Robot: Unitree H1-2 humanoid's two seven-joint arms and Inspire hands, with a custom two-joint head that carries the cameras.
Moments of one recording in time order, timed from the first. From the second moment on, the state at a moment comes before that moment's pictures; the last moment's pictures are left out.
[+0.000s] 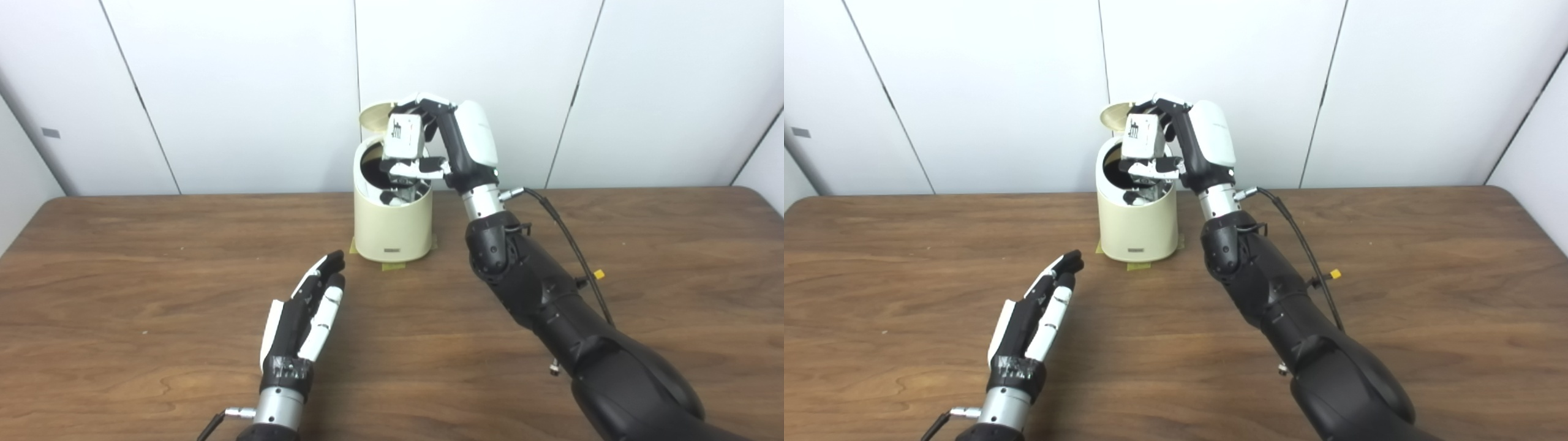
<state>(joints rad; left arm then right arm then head) 0.05 -0.08 -0.13 -0.29 0.13 0.19 0.00 -0.89 -0.08 0.34 0.89 -0.58 -0.45 -0.66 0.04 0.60</state>
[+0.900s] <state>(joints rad) 0.07 -0.13 -0.10 -0.24 0.09 0.10 0.07 -0.85 -0.11 0.34 0.81 -0.67 -0.38 -0.59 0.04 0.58</state>
